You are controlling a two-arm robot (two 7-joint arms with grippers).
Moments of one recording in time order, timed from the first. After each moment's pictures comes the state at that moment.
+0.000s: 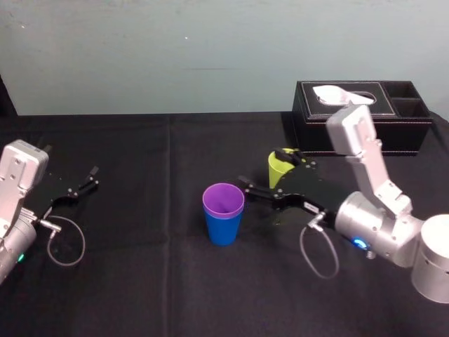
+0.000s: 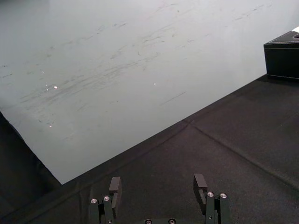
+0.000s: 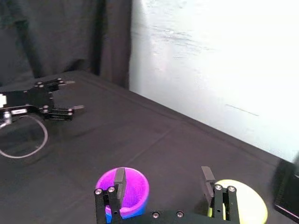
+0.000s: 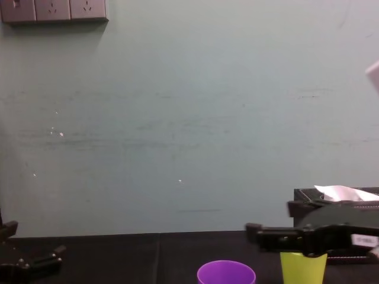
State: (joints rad) left arm -0.20 0.60 0.45 -1.41 -0.25 -0.12 0.03; right arm 0.16 0.44 -0.35 -1.70 0.29 0.22 0.36
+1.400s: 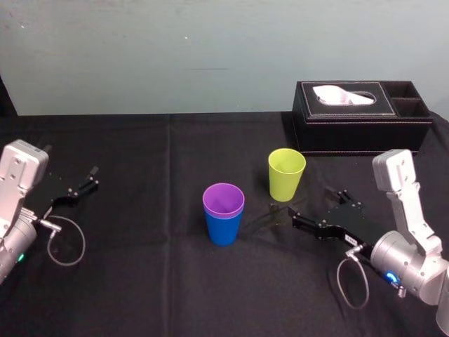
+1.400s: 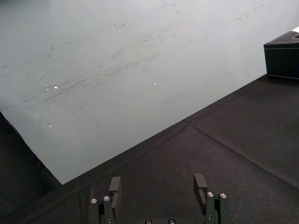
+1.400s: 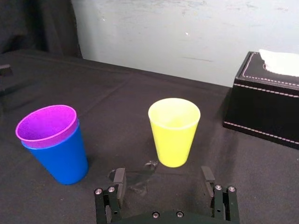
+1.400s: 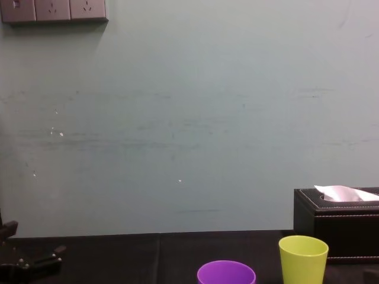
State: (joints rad) left arm -0.20 0.60 0.45 -1.41 -0.25 -0.12 0.03; right arm 0.04 0.43 -0.24 -1.57 0.33 0.16 0.31
